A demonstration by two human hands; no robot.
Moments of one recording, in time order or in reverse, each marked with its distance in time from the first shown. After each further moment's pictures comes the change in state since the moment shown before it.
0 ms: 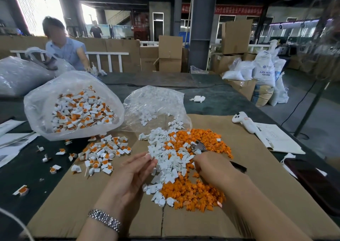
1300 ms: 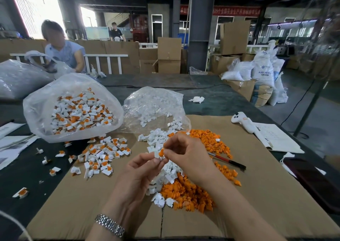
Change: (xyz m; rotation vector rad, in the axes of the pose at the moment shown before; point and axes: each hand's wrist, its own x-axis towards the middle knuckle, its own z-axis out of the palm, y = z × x) left_hand -0.019 -0.009 0.023 0.079 -0.198 0.134; right_hand -0.014 -0.056 -0.035 1.202 0.363 -0.103
